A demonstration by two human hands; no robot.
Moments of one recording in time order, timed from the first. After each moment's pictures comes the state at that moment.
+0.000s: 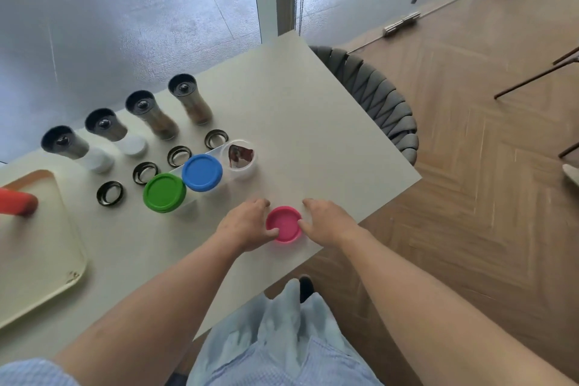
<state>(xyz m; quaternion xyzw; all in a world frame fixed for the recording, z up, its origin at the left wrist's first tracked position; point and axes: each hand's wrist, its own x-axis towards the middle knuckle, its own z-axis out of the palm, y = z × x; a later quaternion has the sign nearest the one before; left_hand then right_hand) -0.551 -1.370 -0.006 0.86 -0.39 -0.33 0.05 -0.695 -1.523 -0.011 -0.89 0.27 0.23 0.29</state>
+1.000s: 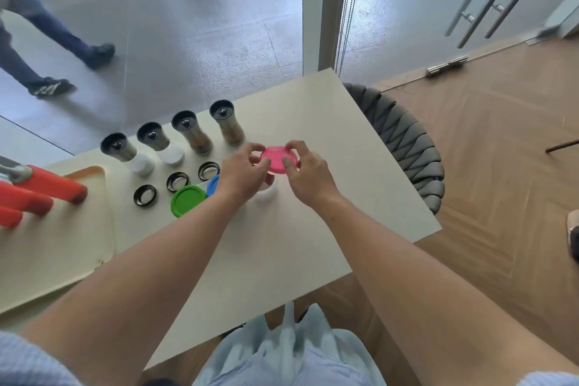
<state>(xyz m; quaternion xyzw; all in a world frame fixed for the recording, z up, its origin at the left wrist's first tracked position) -0.482 -1.425 0.087 0.90 -0.13 -0.19 0.36 -0.571 -1.556 0.060 -0.84 0.26 -0.06 0.47</state>
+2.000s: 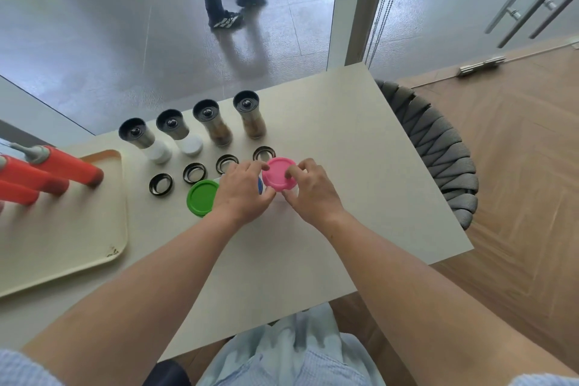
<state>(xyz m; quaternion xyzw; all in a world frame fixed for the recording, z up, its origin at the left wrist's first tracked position) -0.464 -1.368 0.039 0.95 -0.25 -0.13 0.15 -0.549 -1.524 0.009 -0.94 0.14 -0.03 0.31</state>
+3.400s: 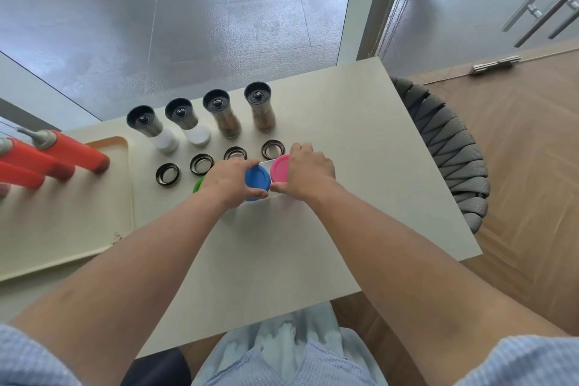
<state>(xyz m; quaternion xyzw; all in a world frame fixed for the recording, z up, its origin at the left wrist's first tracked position) -0.420 -1.336 0.038 0.94 -0.26 -0.23 0.04 -0.492 -1.511 0.039 -0.96 0.17 0.17 0.11</state>
